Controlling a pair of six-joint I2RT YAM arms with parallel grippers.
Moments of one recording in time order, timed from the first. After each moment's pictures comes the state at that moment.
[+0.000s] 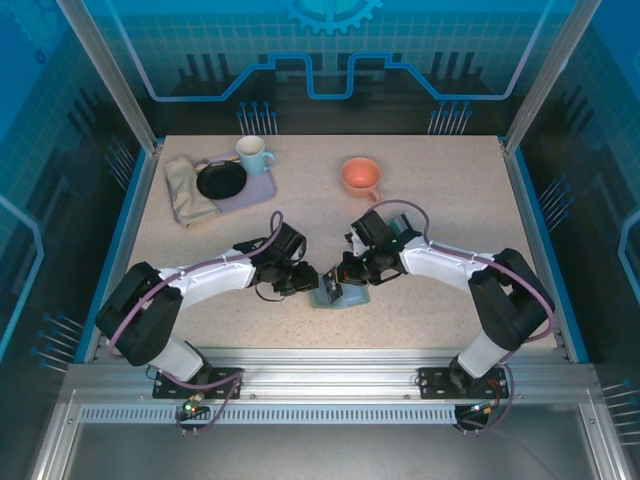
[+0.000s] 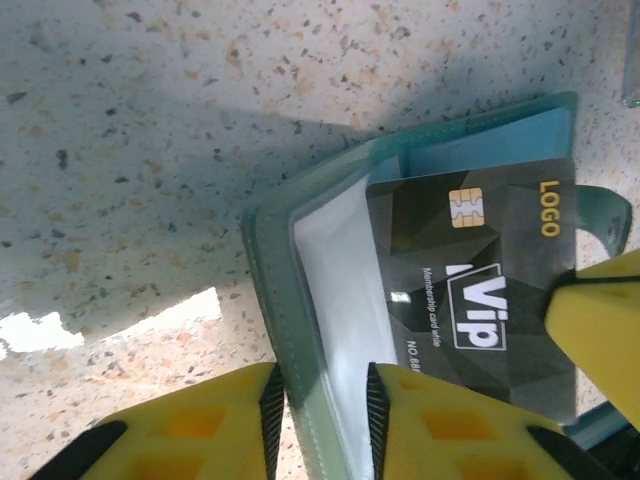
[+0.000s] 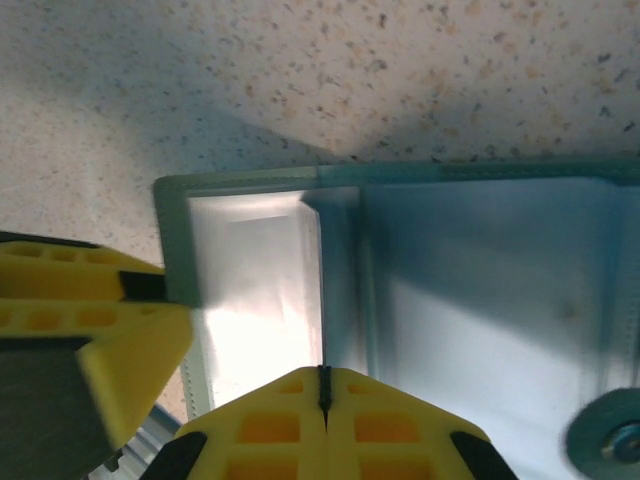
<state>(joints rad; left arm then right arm) -0.63 1.53 0.83 -0.42 0.28 -0.85 0.64 1.63 0.94 -0.43 -0.42 0.70</state>
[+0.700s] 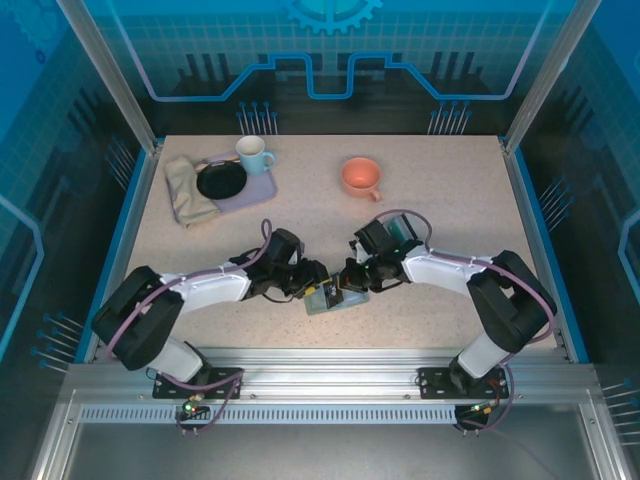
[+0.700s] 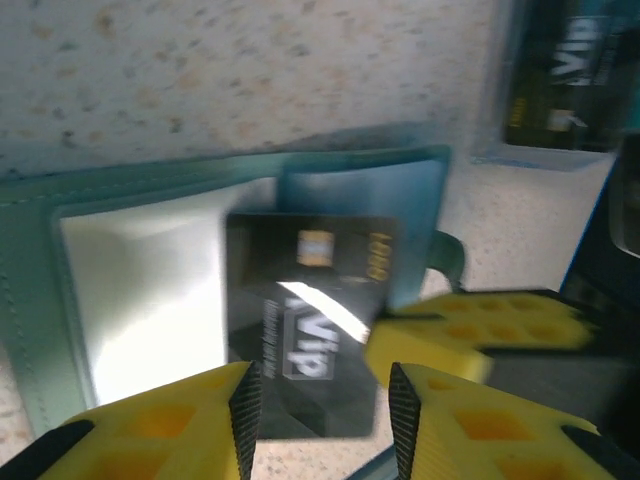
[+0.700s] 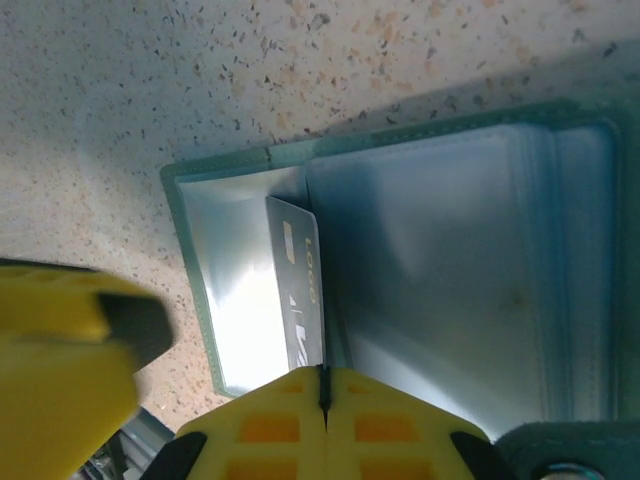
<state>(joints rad) -0.63 1.52 0.67 -0.01 0.40 -1.20 0.64 1.59 0.83 -0.33 -0.42 0.79</state>
